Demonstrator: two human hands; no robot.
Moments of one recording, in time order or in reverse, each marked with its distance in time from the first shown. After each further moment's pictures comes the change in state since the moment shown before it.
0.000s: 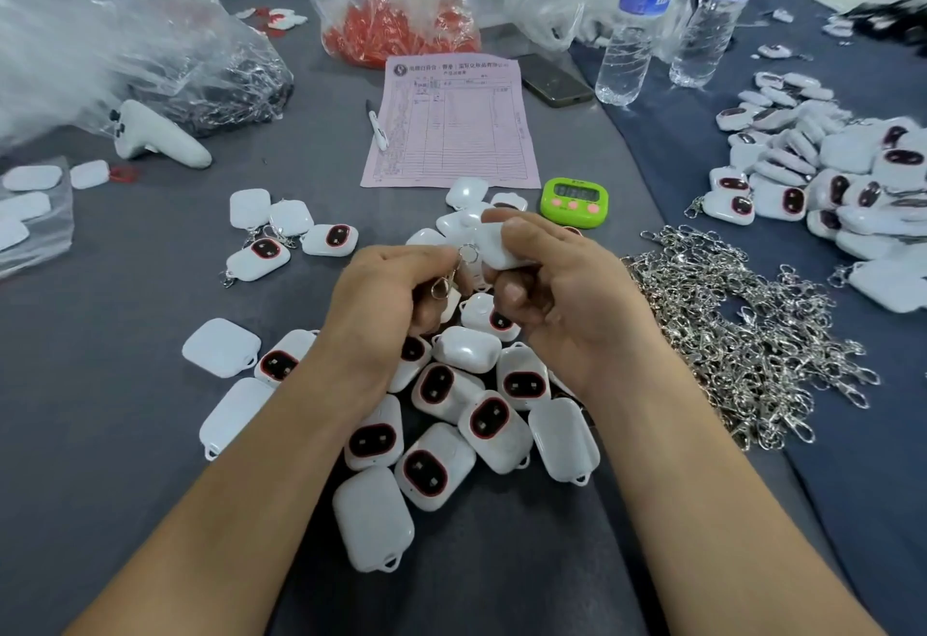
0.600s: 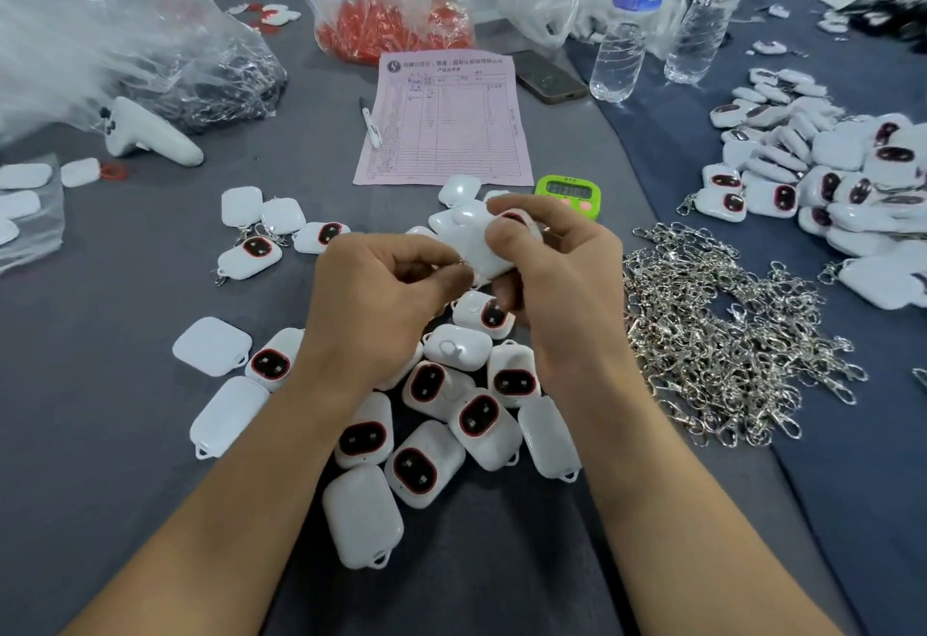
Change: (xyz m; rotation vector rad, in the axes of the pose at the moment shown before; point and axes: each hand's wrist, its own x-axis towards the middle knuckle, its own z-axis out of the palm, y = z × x) left_hand 0.000 -0.003 0.001 0.367 0.108 0.391; right_hand -0.002 0.011 0.005 -0.239 0.217 -0.361
